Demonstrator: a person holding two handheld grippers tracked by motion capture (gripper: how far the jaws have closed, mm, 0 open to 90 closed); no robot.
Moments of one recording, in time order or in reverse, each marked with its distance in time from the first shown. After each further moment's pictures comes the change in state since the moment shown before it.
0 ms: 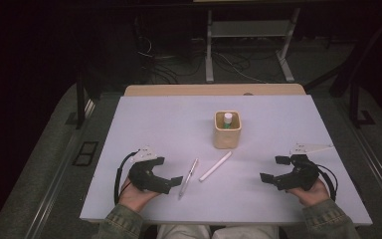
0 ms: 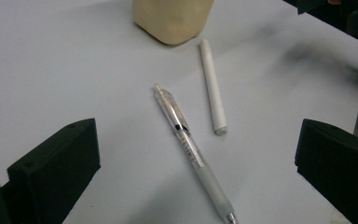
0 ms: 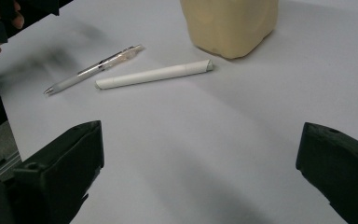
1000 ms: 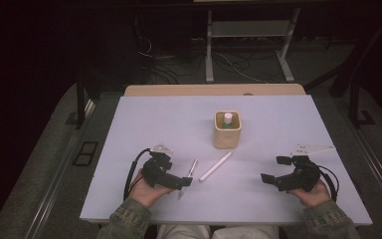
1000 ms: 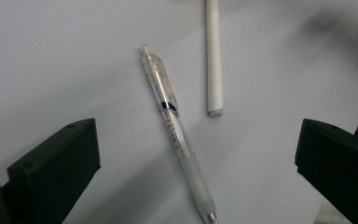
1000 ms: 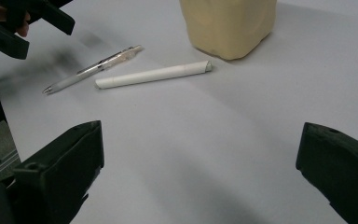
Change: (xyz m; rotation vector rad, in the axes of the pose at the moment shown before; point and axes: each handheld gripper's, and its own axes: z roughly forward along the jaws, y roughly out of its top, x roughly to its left) left arm -0.007 0.015 0.029 0.224 0.016 -0.120; right arm 0.002 -0.001 -0.003 -0.007 -0.009 -0.016
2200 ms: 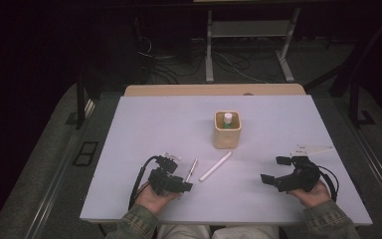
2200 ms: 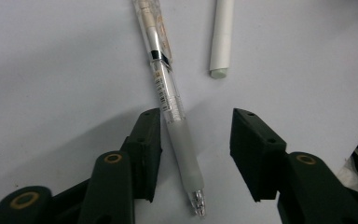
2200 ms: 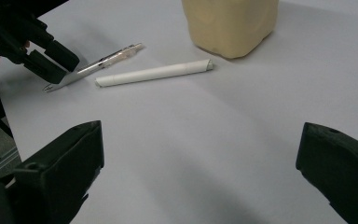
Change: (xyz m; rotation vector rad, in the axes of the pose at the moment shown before) left arm -0.013 -0.009 0.018 0.135 0.046 -0.090; right arm 0.001 0.000 0.000 0.005 0.002 -0.005
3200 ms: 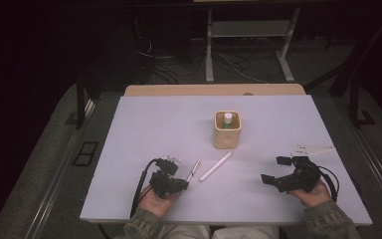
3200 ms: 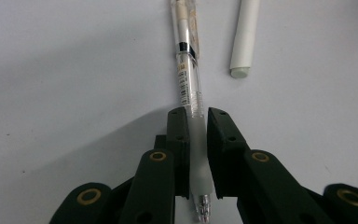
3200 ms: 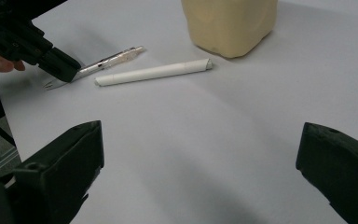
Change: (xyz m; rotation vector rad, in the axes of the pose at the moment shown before) left arm -0.002 -0.007 0.007 -0.028 0.065 -0.058; right arm -0.001 -0.001 -0.001 -0.001 0.000 -0.004
